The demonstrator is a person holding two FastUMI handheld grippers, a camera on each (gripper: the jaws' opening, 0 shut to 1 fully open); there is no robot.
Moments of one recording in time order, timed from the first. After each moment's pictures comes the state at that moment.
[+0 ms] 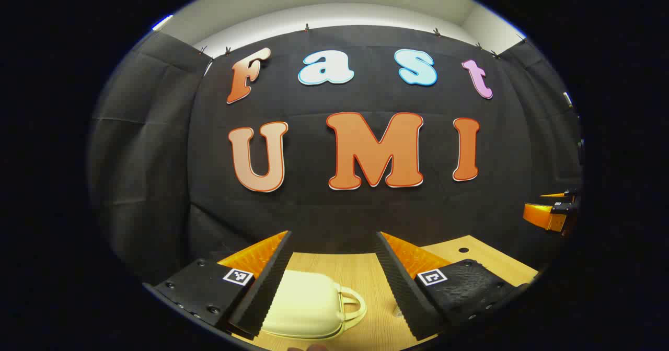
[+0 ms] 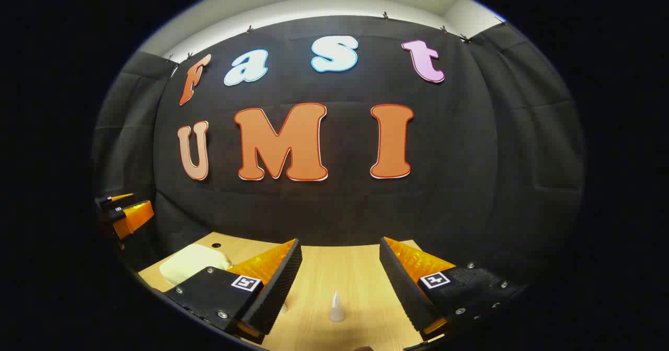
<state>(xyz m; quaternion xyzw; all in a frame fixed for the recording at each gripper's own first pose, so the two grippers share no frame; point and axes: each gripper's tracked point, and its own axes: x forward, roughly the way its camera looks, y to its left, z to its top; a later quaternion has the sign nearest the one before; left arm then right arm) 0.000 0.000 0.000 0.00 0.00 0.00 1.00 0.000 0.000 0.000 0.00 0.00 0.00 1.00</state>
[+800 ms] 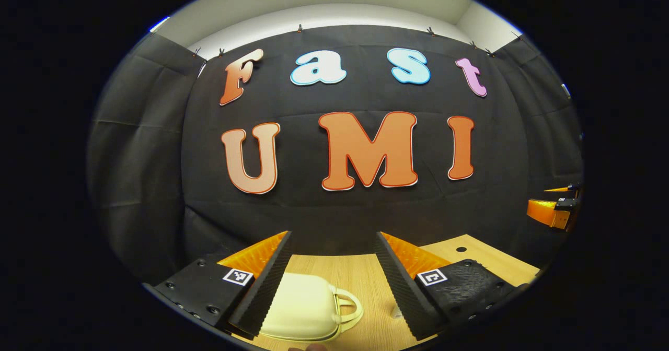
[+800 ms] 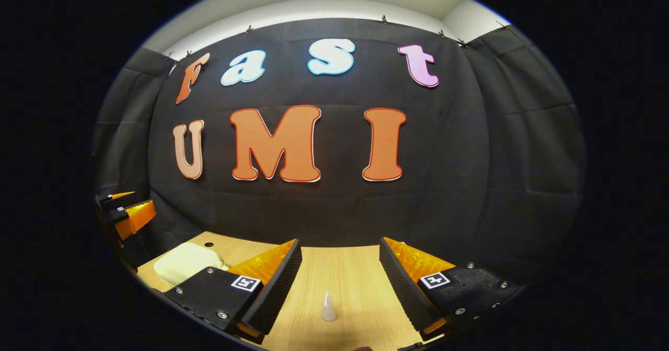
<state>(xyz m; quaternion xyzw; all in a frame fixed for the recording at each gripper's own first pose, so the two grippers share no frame) 0.005 -0.012 -0.009 0.00 0.00 -0.01 1.00 -0.008 -0.006 -0.005 -0.01 0.00 -0.01 1.00</state>
